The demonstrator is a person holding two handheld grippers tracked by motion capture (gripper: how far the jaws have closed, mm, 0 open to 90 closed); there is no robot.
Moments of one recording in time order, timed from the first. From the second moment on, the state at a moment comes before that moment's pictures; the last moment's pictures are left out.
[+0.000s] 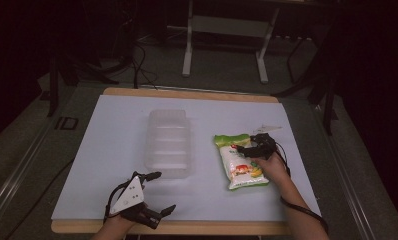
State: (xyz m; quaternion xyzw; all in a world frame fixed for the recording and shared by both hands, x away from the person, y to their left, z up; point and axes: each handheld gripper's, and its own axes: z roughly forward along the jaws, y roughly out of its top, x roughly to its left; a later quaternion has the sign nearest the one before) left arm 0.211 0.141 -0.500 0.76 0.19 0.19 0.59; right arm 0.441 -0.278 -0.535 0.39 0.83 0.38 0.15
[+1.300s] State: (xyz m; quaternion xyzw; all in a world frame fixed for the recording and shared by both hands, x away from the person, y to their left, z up) left arm 0.210 0.142 -0.500 0.76 0.19 0.19 0.59; right arm 0.417 -0.262 -0.501 0.35 0.82 0.42 0.15
